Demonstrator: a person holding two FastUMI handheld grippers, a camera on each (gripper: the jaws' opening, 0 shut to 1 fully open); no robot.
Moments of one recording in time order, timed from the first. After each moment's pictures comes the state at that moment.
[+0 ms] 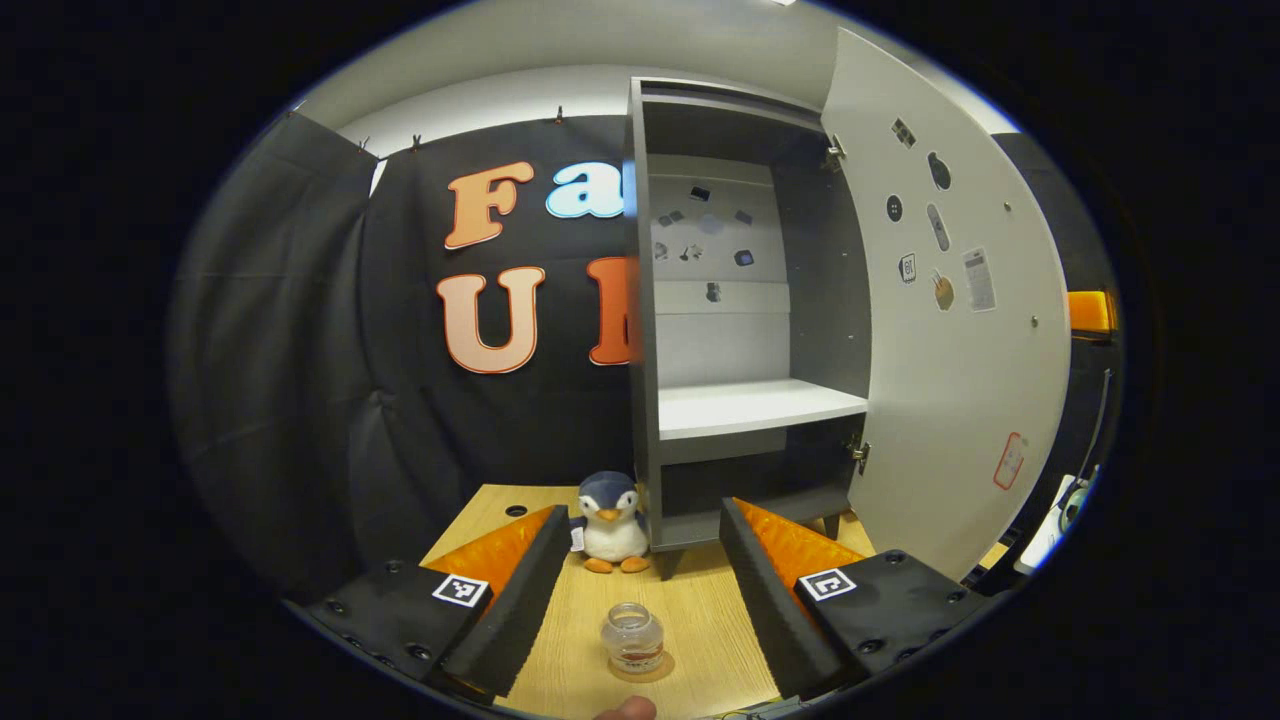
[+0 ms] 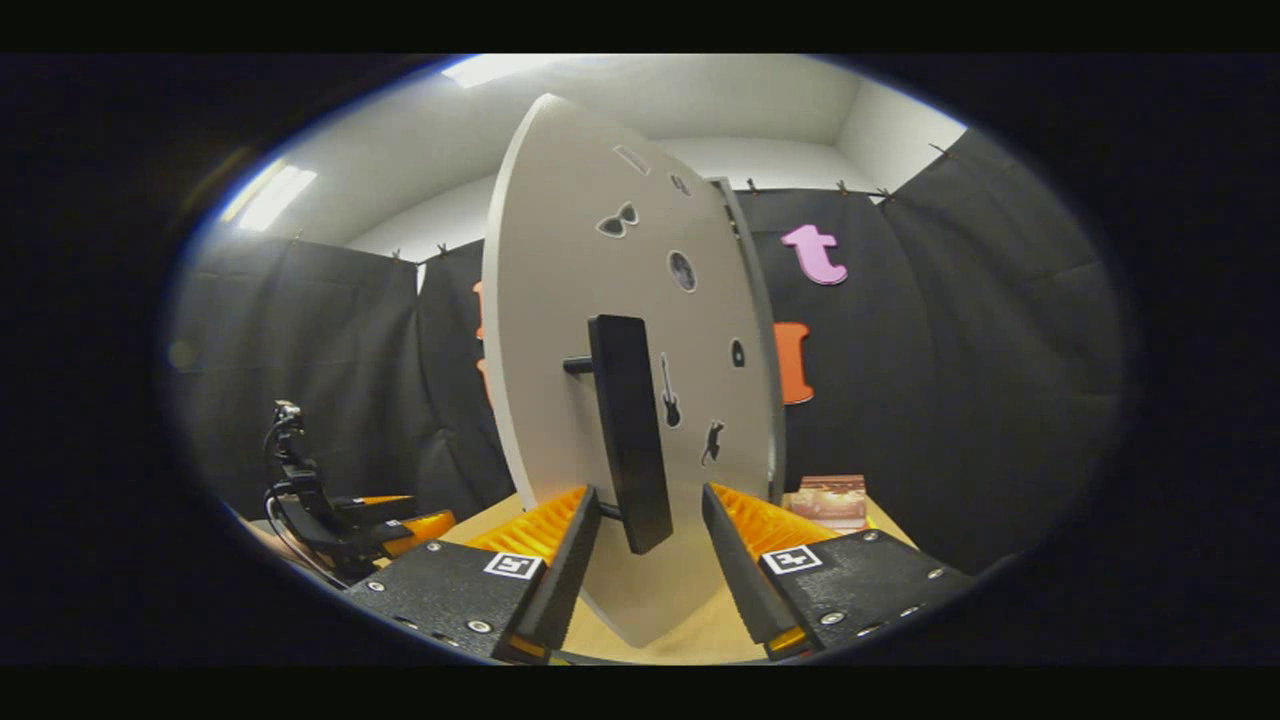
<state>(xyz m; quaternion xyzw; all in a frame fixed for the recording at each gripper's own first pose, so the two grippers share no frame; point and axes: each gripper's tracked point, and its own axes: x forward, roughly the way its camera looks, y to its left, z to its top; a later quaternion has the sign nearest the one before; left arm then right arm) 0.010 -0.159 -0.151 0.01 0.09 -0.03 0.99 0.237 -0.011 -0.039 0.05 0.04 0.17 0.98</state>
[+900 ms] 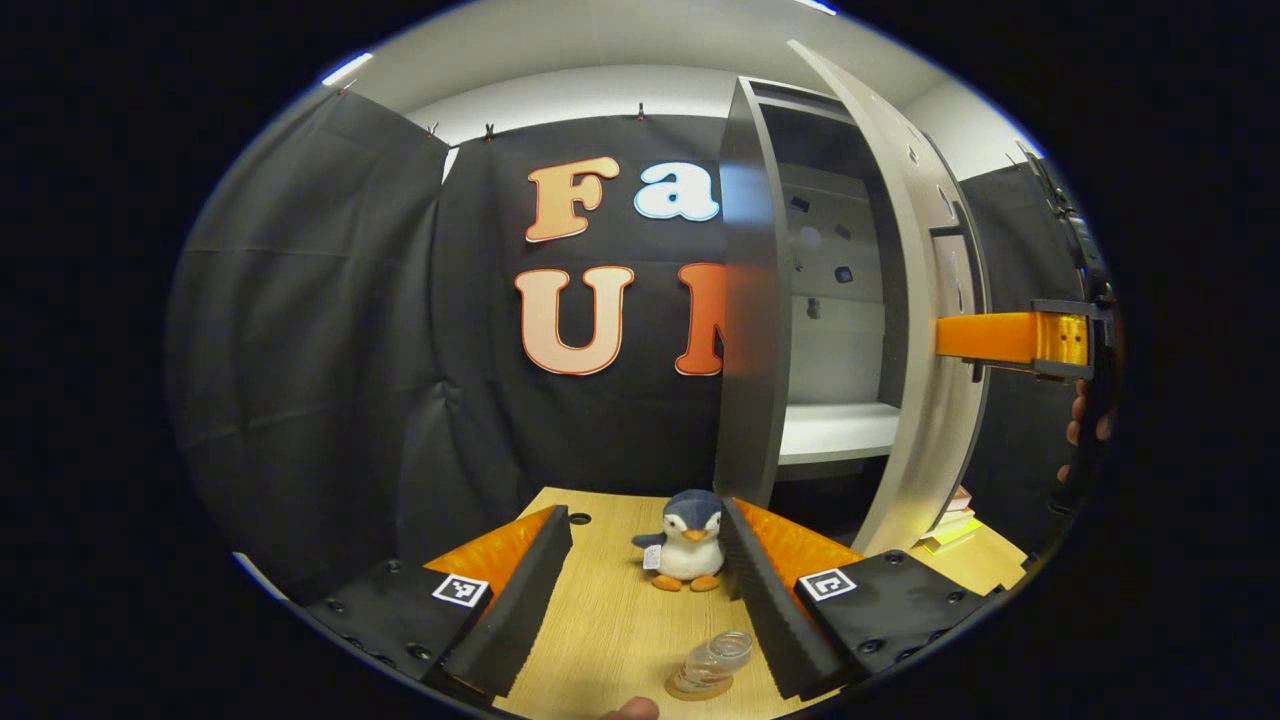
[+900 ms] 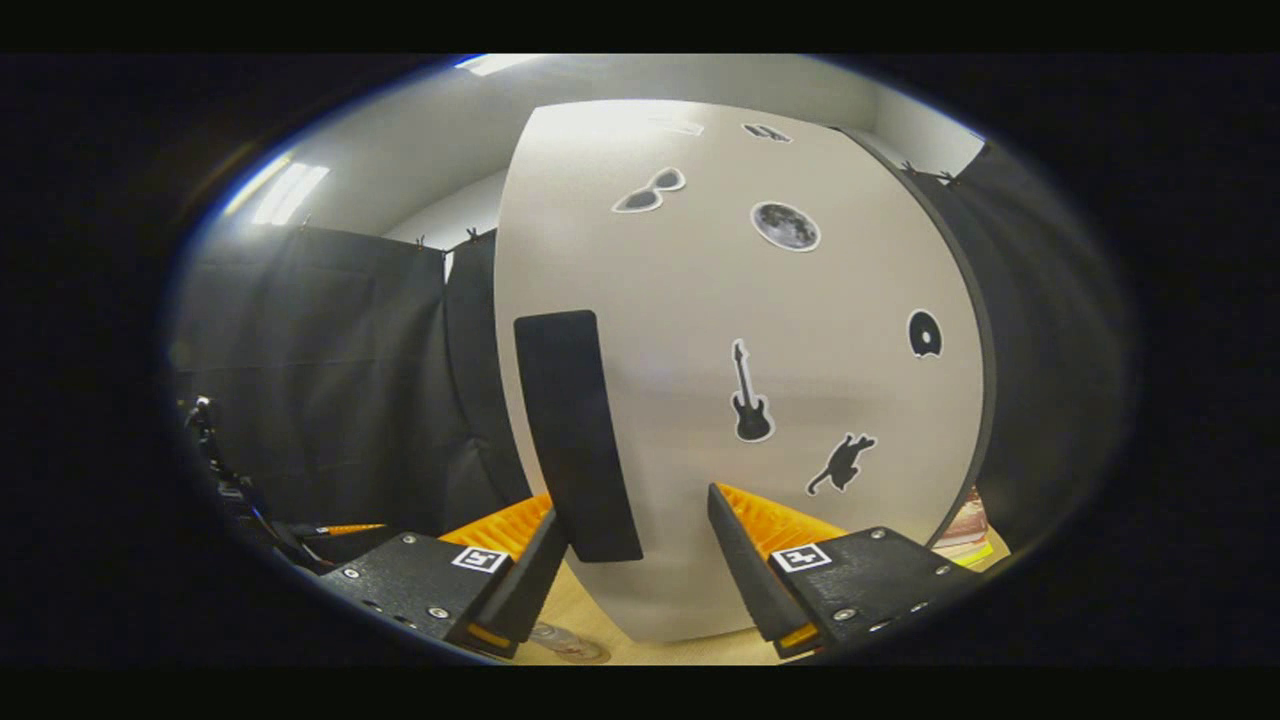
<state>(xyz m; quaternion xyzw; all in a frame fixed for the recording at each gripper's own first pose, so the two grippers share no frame) 0.056 -0.063 -0.149 -0.02 0.08 0.05 1.00 0.331 0.091 -0.054 0.05 0.03 0.21 0.98</state>
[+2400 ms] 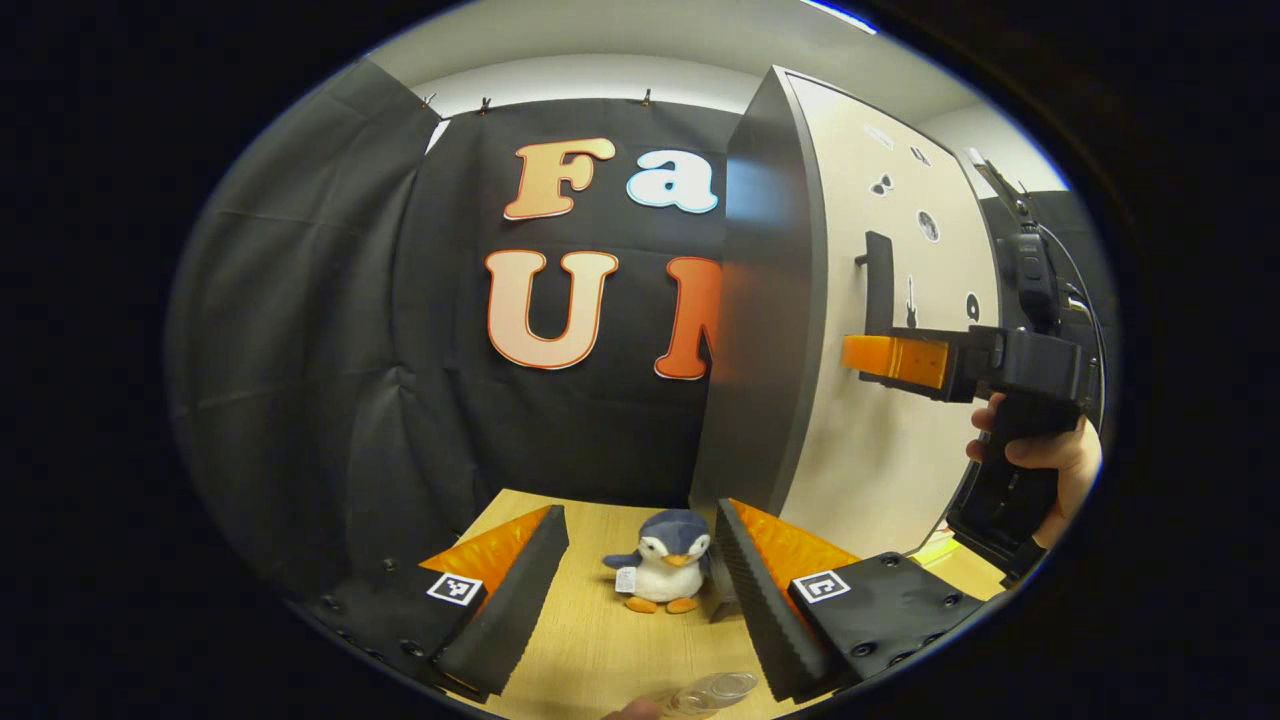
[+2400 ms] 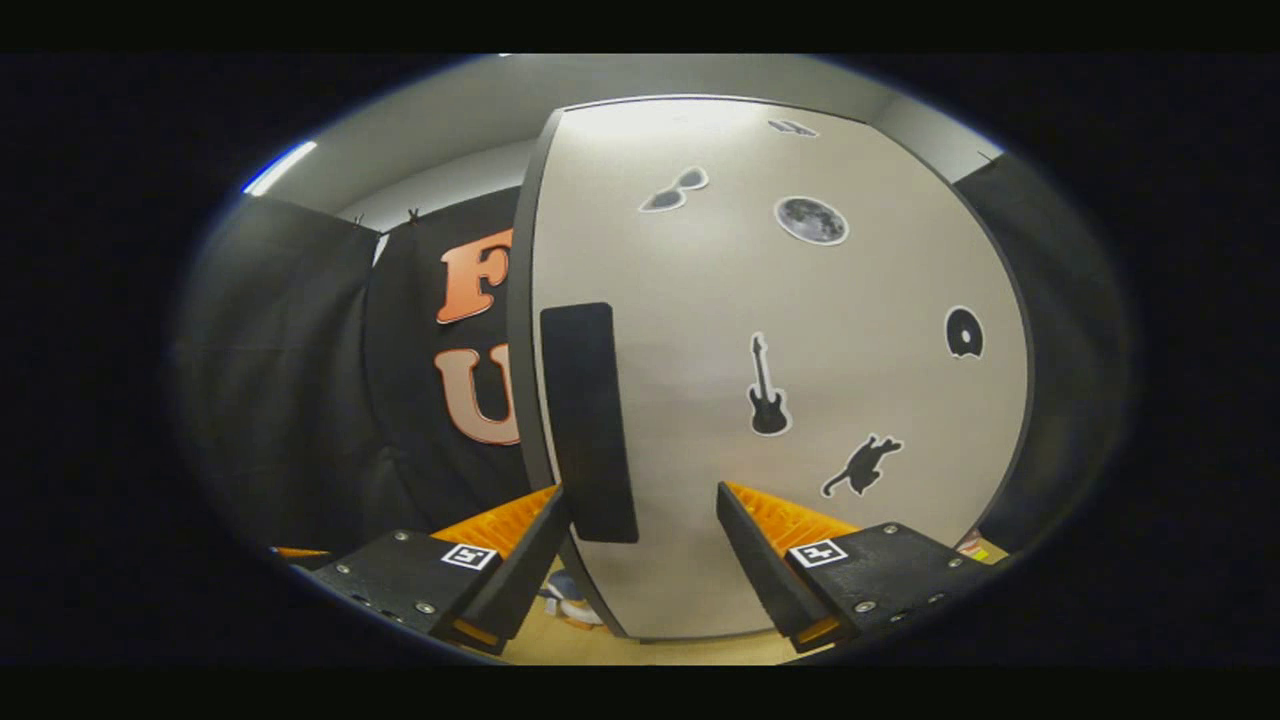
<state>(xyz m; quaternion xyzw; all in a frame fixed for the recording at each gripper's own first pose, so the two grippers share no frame) 0.118 -0.064 -0.158 -0.06 0.09 0.00 0.99 0.323 0.093 -0.058 0.05 0.03 0.10 0.99</state>
